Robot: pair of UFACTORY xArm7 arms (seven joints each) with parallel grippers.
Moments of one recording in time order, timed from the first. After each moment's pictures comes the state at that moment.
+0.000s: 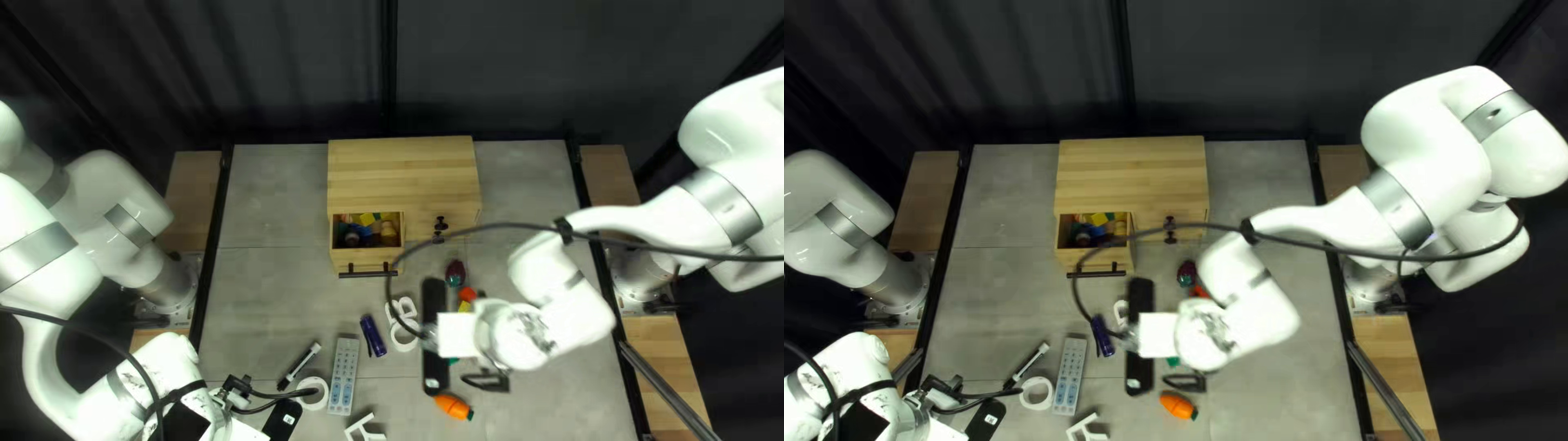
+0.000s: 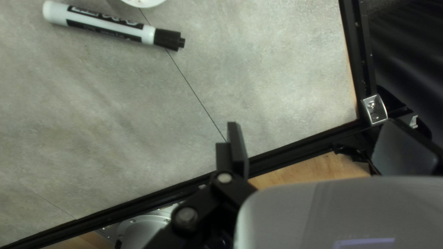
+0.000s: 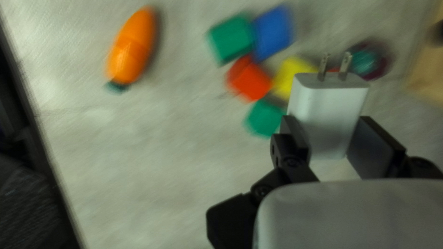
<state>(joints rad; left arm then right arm) -0.74 -0.14 -0.18 0.75 -0.13 1.01 -0.36 0.35 0.14 -0.03 1.23 -0.39 1.17 0.43</state>
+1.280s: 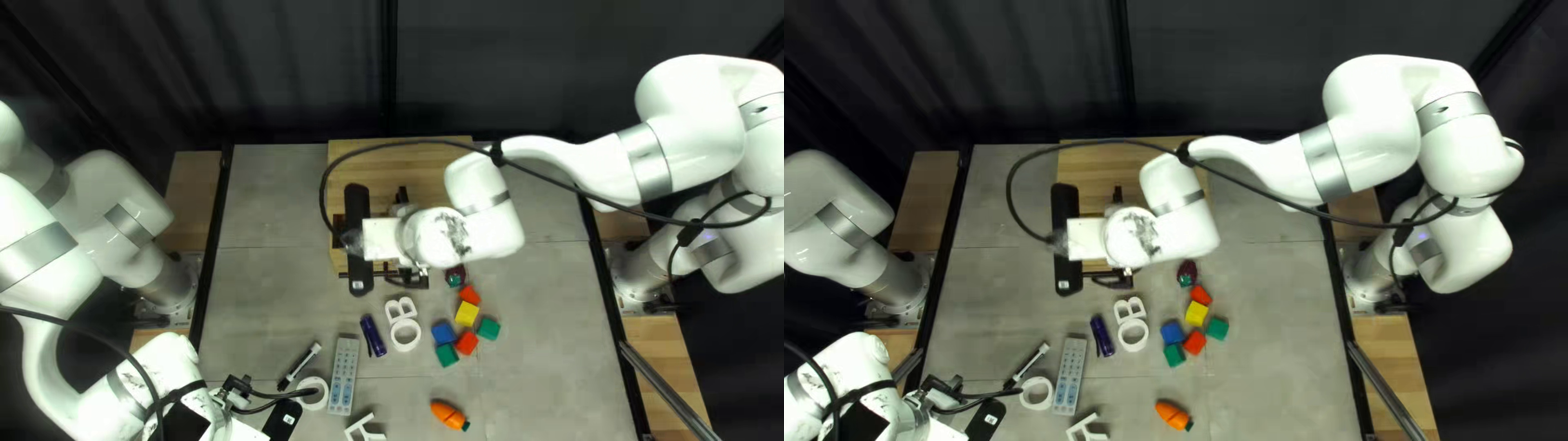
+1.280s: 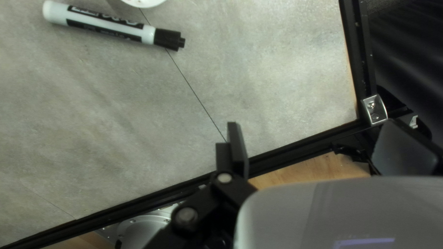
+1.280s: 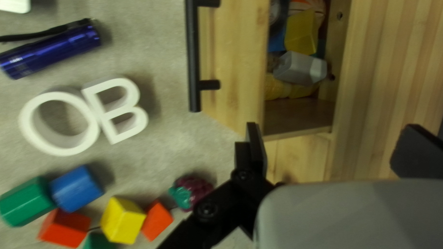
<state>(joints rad) -0.74 -0.14 -0.18 0.75 -0.13 1.01 -0.36 0.31 0.18 -0.08 1.25 -0.53 1.02 0.40</state>
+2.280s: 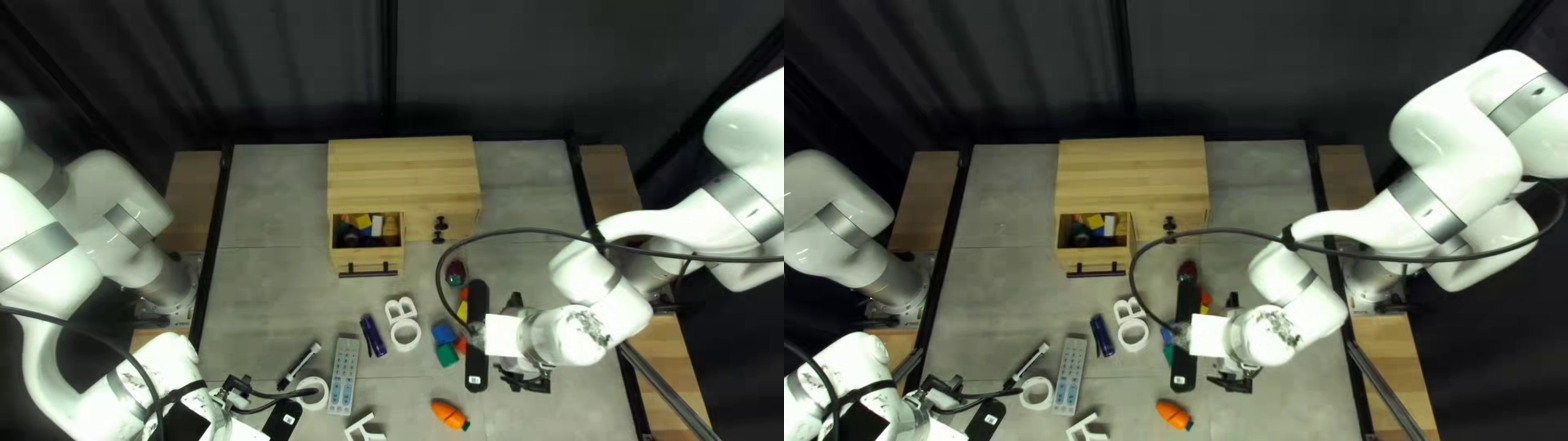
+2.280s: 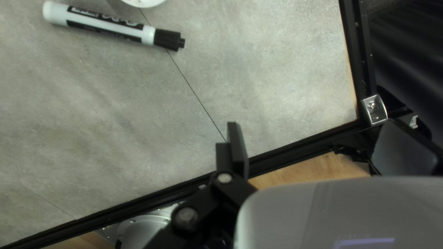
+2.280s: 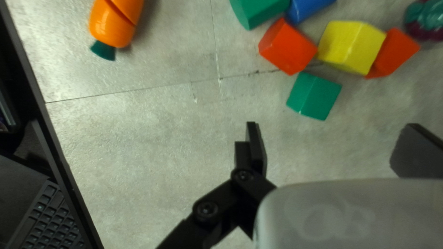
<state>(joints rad) -0.74 -0.14 -0.18 0.75 -0.13 1.01 -0.36 0.44 -0.07 0.03 0.67 -0.20 0.76 0.80</state>
